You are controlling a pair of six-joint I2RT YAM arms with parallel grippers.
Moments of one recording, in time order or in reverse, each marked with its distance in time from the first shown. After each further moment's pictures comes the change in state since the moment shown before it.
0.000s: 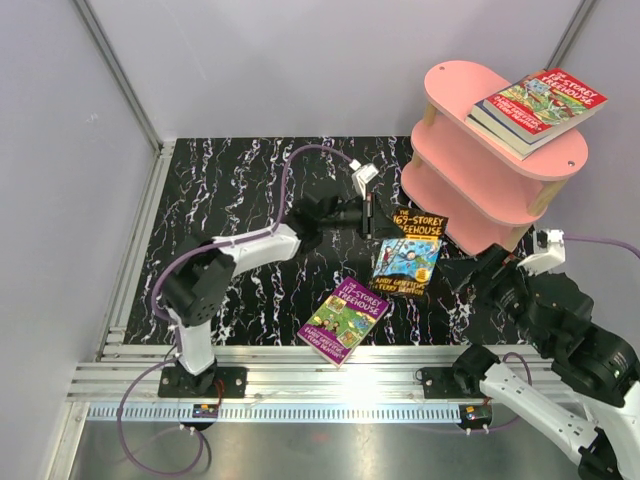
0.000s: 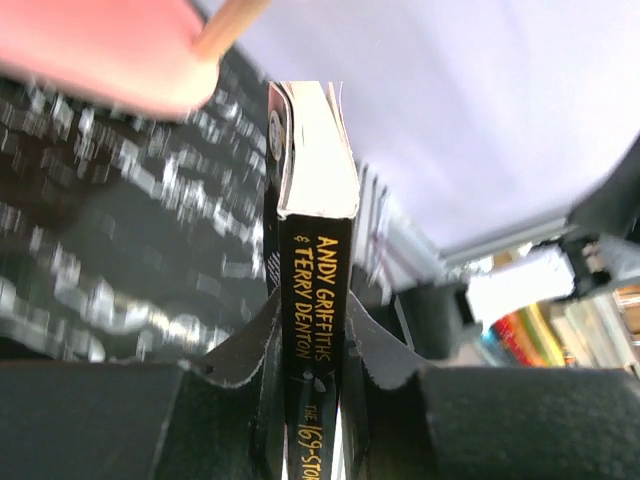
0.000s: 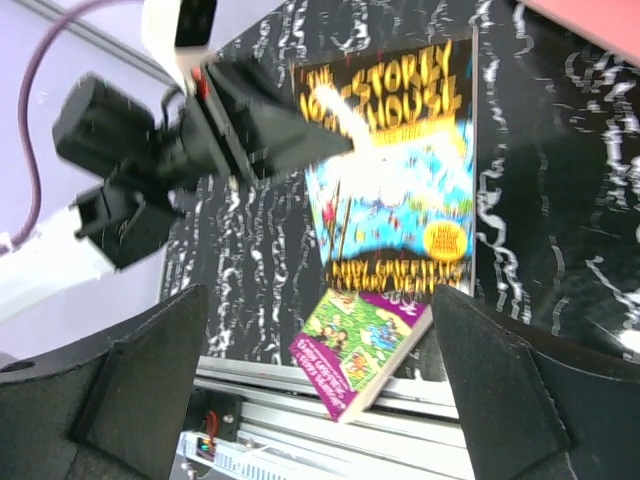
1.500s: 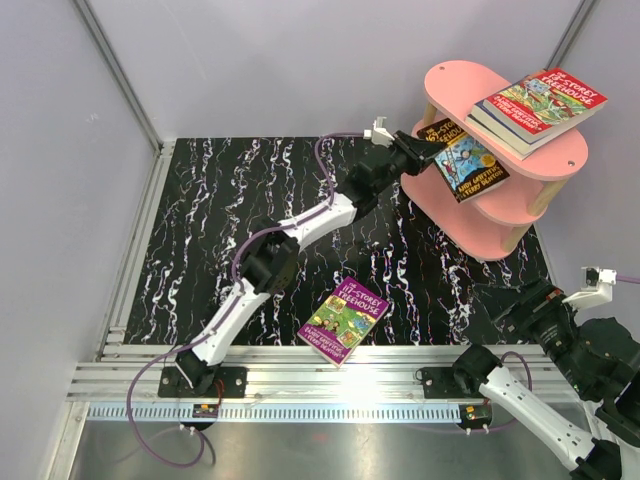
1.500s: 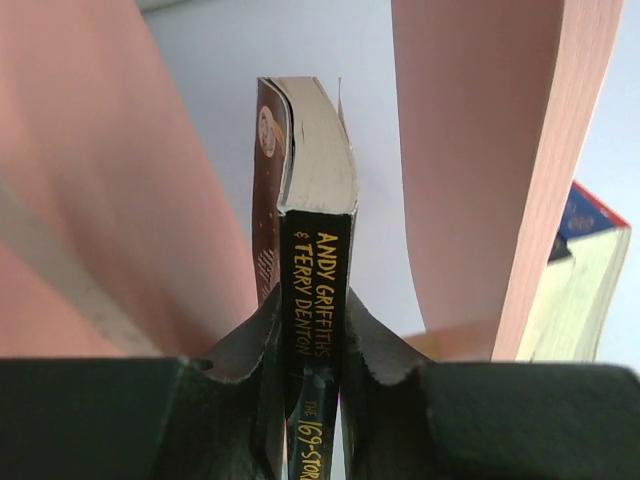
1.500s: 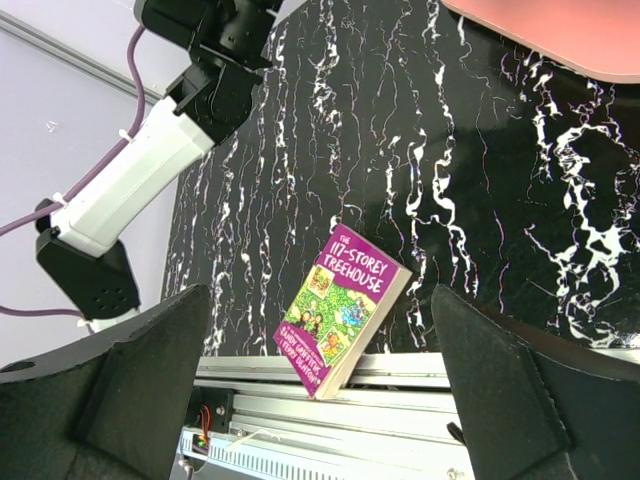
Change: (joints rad) left arm -0.022 0.739 1.070 -0.029 -0.623 -0.655; right arm 0.000 -0.191 0.095 -0.258 0.076 0.031
